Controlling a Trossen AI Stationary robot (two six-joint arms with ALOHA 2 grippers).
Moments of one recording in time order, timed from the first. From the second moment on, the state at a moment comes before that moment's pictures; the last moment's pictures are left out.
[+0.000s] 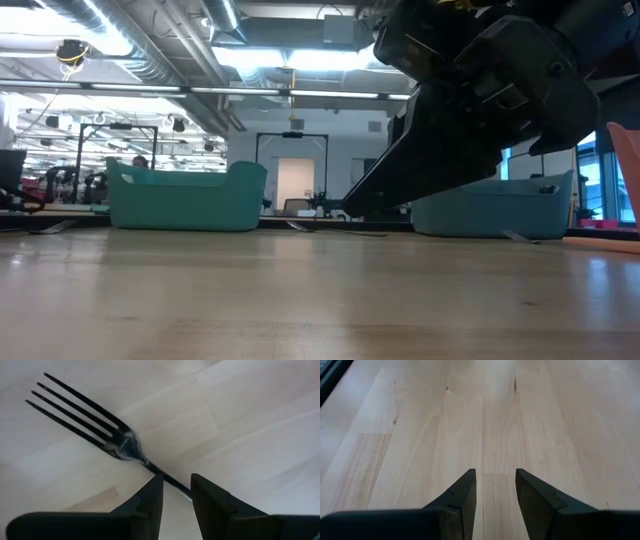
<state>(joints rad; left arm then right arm) -0.99 1.82 1.10 -0.91 -0.25 -2.16 0.48 1.90 0.96 0.24 0.35 0.28</state>
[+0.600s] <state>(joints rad) -0.98 1.87 1.08 -0.87 -0.23 -2.09 0.48 1.90 0.96 0.24 0.35 0.28</state>
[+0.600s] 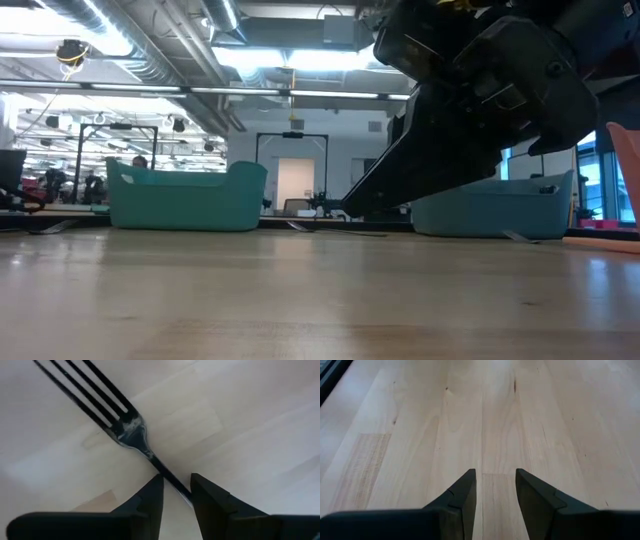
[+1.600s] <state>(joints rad) -1.00 1.79 1.08 -0.87 -0.79 -1.64 0.44 1.90 0.96 0.41 0.23 0.28</state>
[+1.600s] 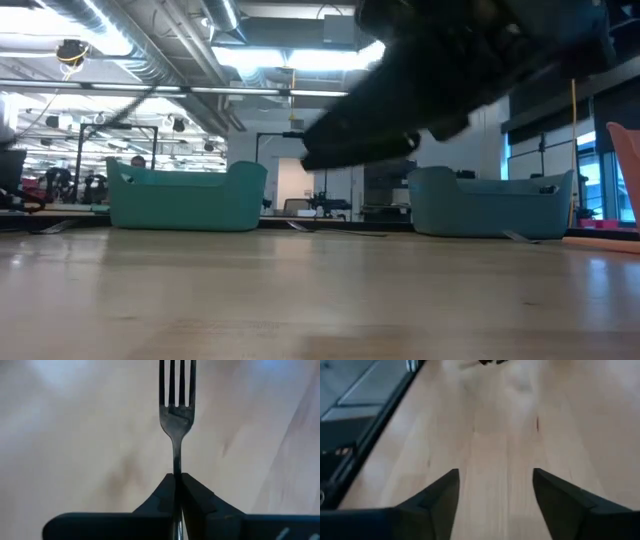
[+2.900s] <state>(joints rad) -0.83 1.77 1.08 -0.43 -1.34 -0.86 0.38 1.90 1.05 0.89 0.45 -0.01</state>
